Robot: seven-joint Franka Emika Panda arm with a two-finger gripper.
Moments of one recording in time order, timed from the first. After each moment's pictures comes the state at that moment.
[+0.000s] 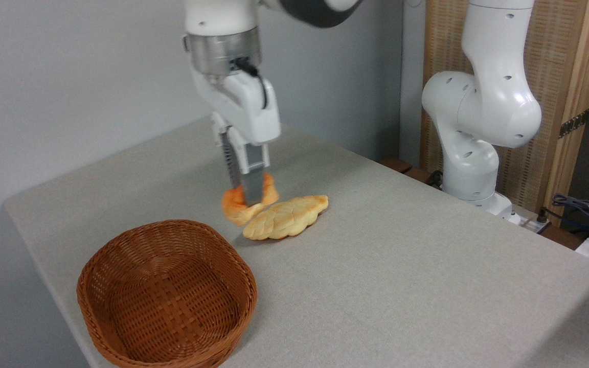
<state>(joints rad) -0.14 -0.18 0.08 -1.93 -0.04 1.81 0.91</state>
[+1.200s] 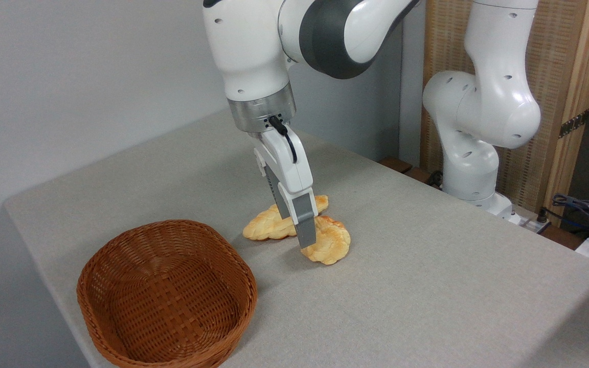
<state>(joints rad) -0.18 -0.20 0.11 -2.14 0.05 1.85 1.01</state>
